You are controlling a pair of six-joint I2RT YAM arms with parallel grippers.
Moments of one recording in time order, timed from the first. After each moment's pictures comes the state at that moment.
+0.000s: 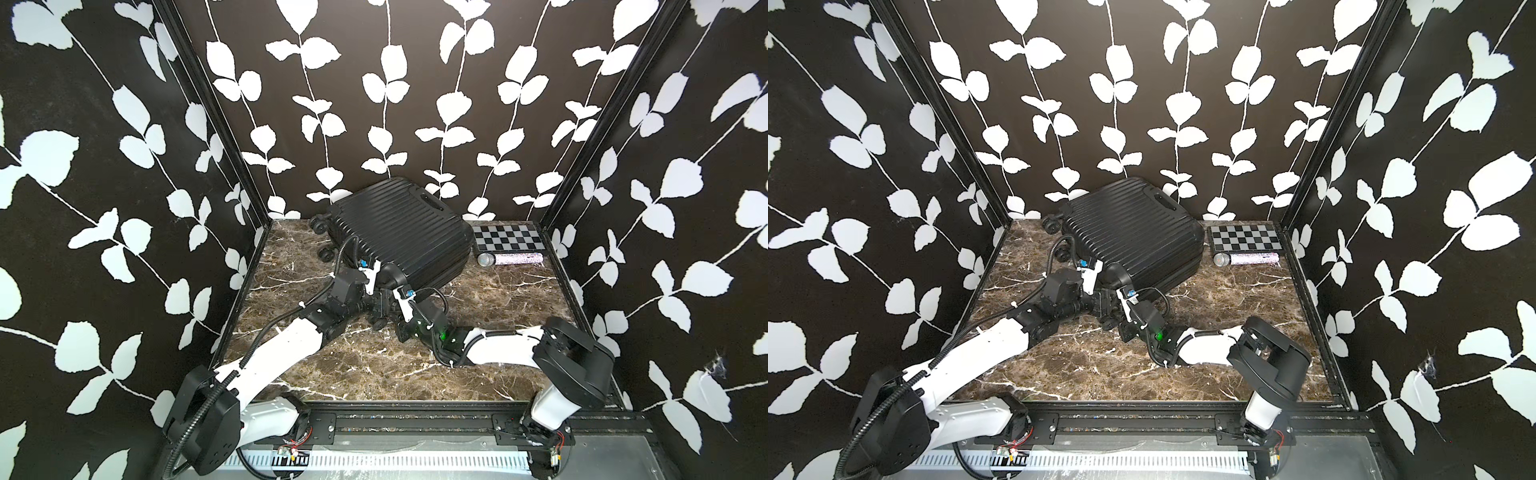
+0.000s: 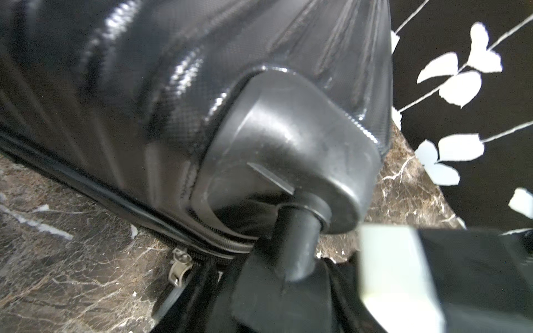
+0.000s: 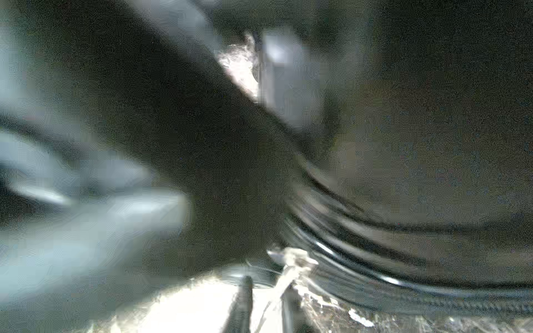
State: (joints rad) left arm -0.65 1.20 0.79 -0.15 0.11 -0.41; right arm 1.01 1.63 0.75 0.44 0.14 0.28
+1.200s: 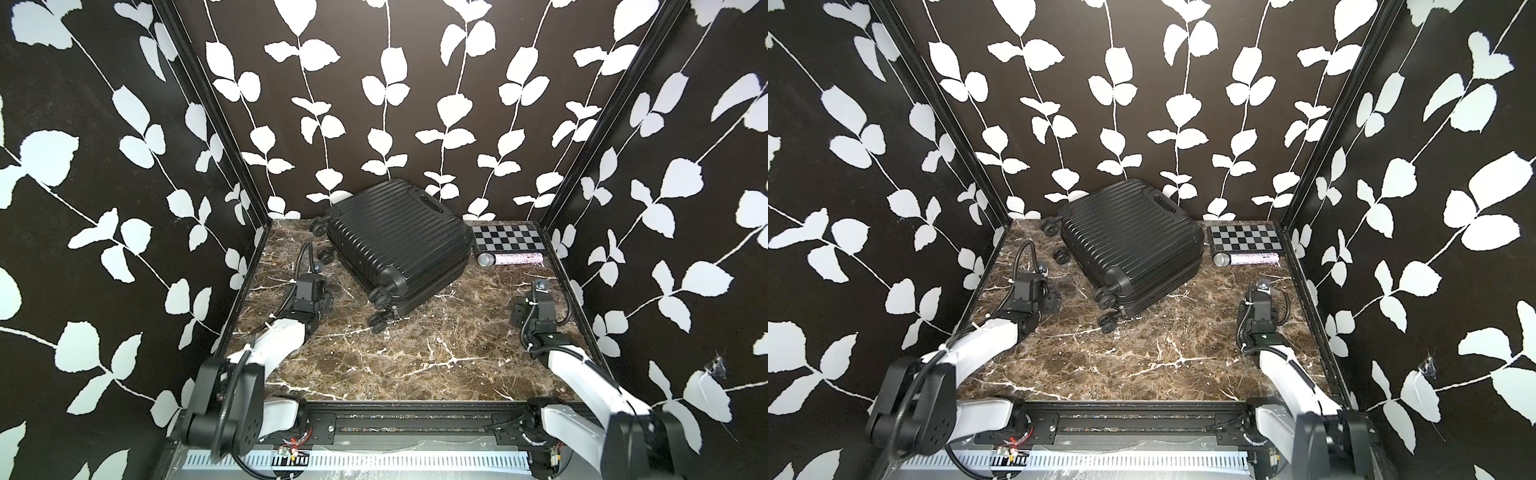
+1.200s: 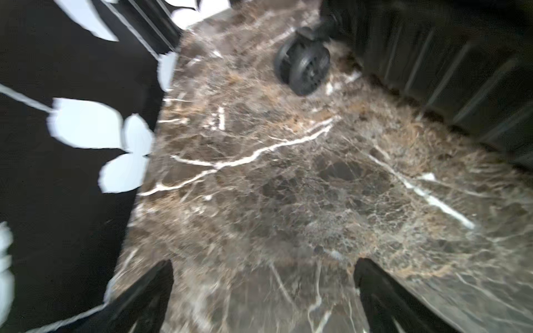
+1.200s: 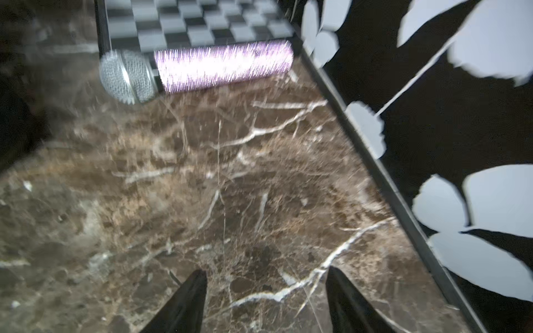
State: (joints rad) left arm -0.18 1.31 0.57 0.06 -0.36 0.15; right arm 0.05 1.06 0.41 -0.03 0.38 0.11
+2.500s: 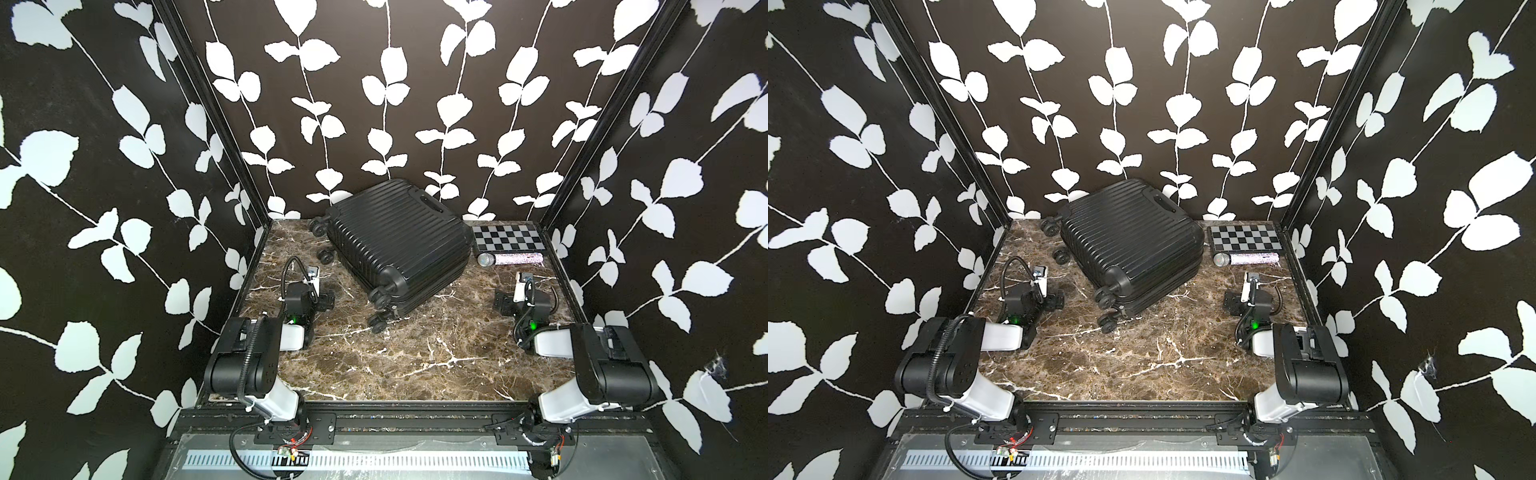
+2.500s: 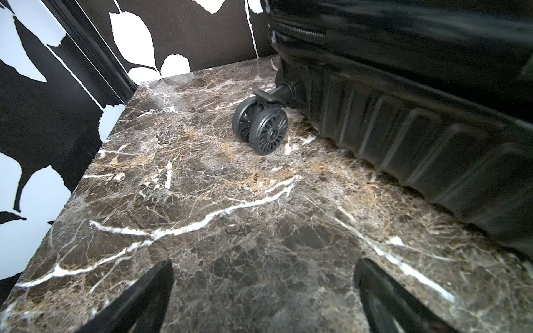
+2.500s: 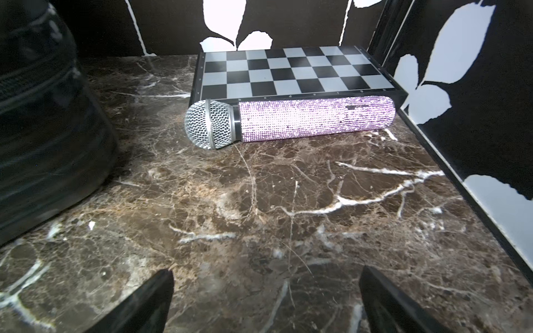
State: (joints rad) left arm -0.05 1.57 0.41 0.77 -0.02 0.16; right arm -0.04 1.53 0.36 0.75 0.01 -0.03
